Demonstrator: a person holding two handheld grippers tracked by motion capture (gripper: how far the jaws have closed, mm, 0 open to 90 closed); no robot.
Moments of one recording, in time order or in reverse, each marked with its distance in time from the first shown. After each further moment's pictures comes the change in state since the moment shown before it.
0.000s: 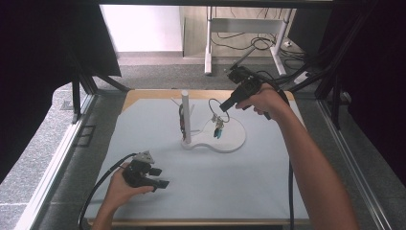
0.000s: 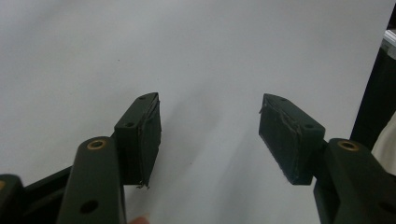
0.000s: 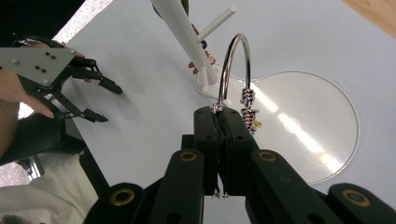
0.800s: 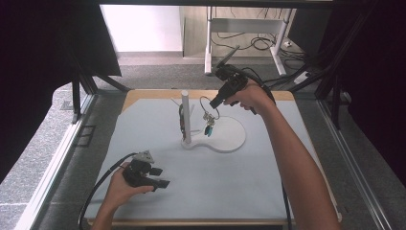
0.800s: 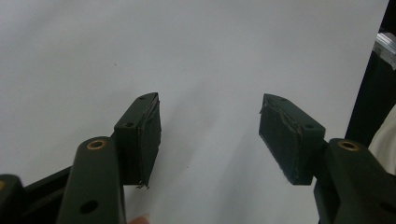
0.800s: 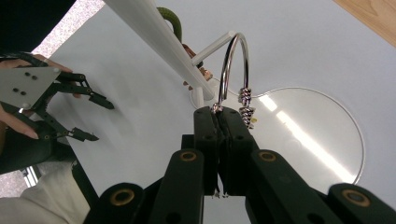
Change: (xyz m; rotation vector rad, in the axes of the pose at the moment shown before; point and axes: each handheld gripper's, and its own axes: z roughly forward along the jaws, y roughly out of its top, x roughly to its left) left arm 0.000 0.001 -0.001 -0.010 -0.016 -0.003; right arm -0.003 0.029 0.029 0.030 -0.011 0.008
